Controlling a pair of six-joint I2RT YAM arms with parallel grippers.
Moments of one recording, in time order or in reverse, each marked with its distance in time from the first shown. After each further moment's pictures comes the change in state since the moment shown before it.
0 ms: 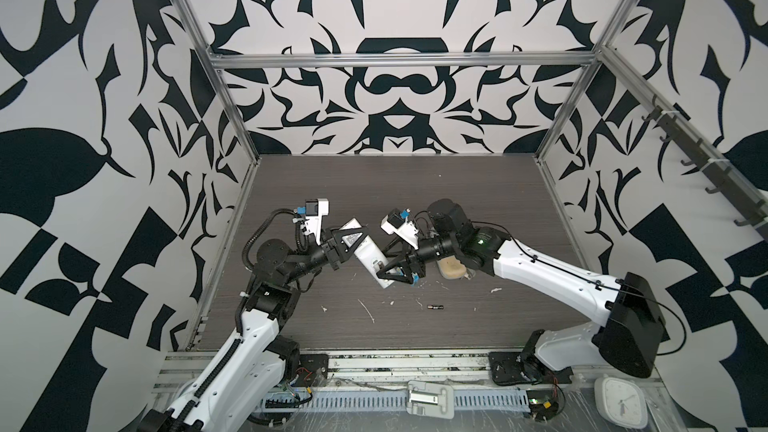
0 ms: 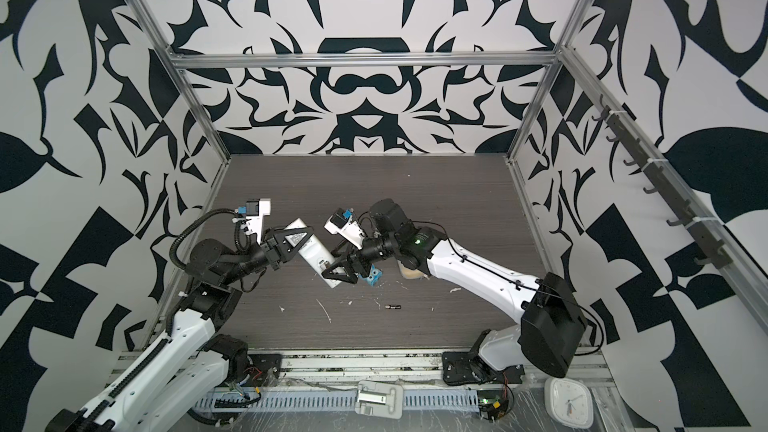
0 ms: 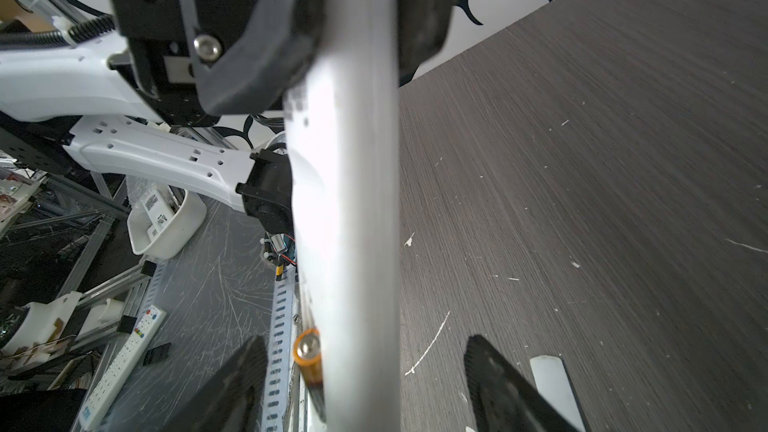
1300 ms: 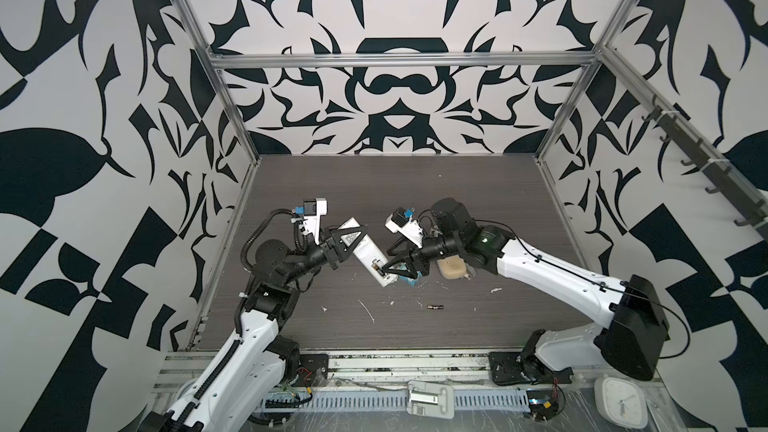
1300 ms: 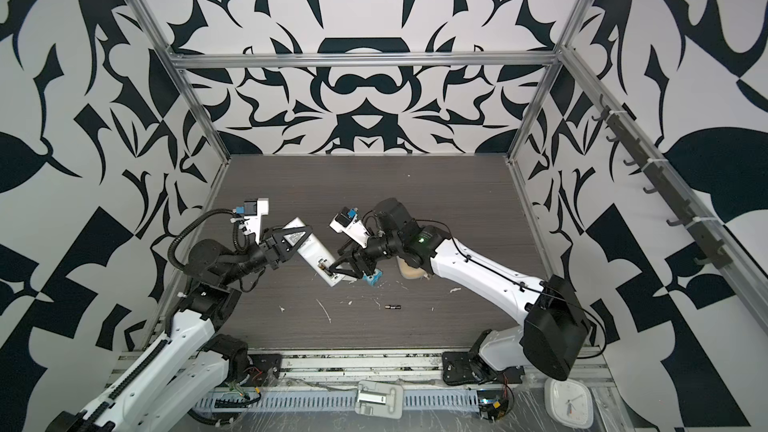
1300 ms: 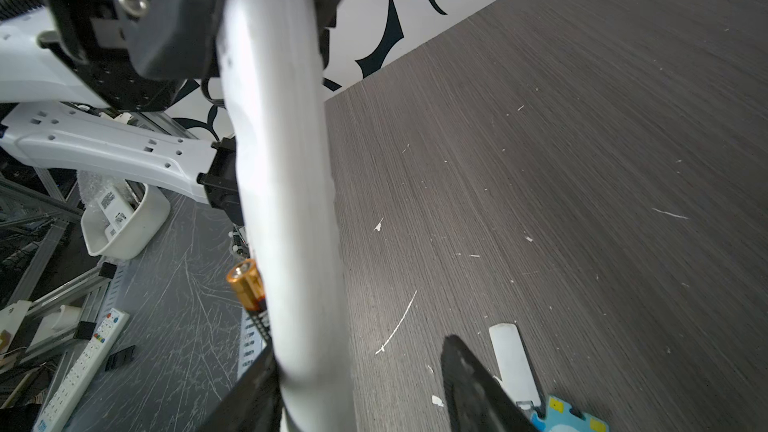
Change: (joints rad) left arm 0.004 -0.008 0.000 0.000 -0.007 0.000; right arm -0.033 -0.010 -0.001 -0.061 0.066 -0.048
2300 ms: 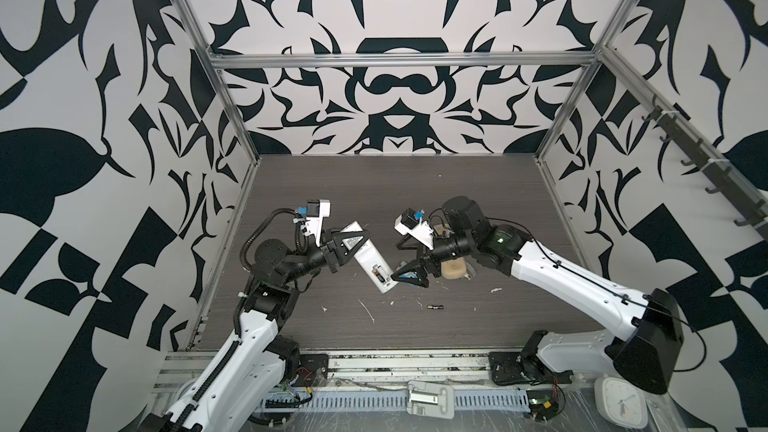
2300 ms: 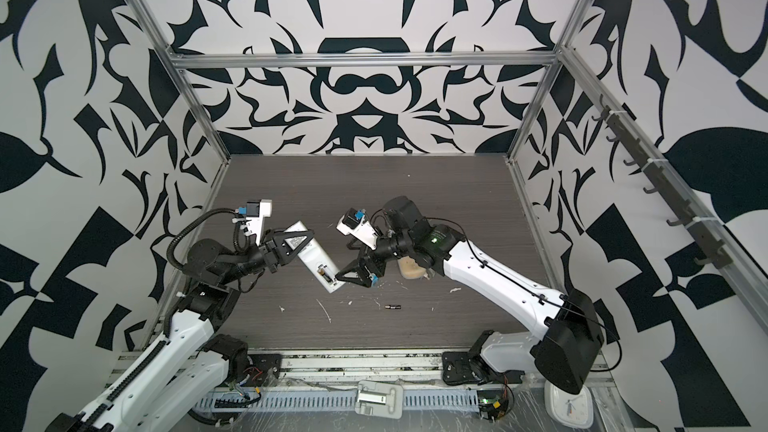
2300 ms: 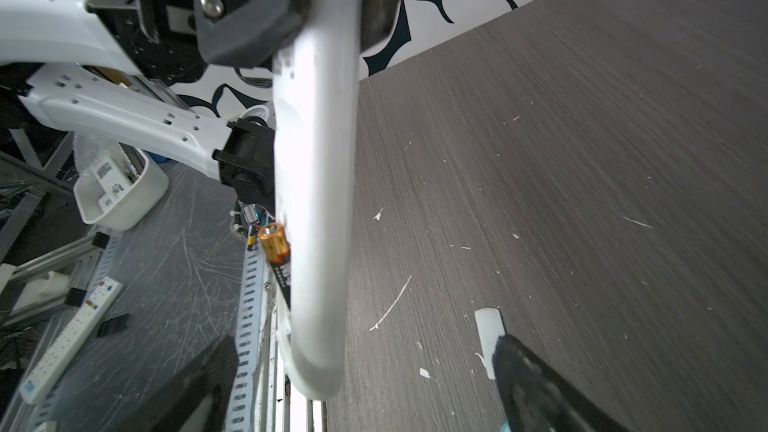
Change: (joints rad) left arm 0.002 -0.005 0.017 -0.016 0.082 -0.001; right arm -0.019 -0.086 0.024 -0.124 -0.032 -0.119
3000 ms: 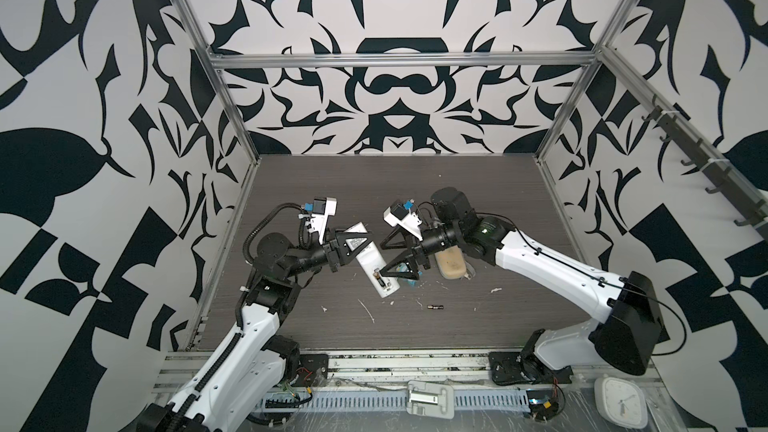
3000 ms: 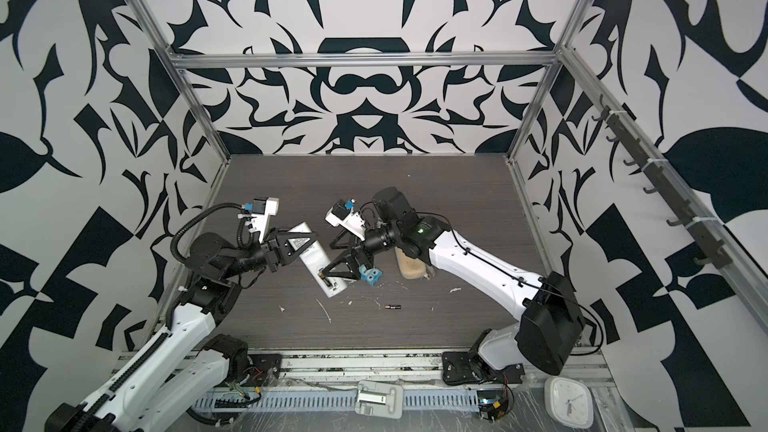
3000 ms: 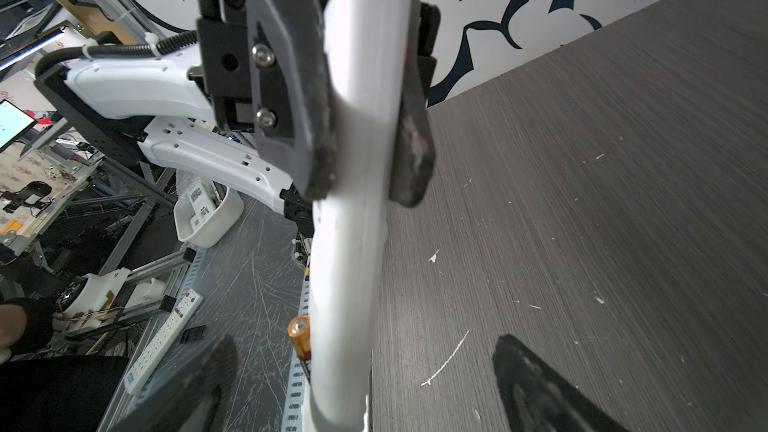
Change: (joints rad) left arm 0.000 0.057 0.041 0.008 0.098 -0.016; right arm 0.007 0.116 0.069 0.113 -0.196 0.109
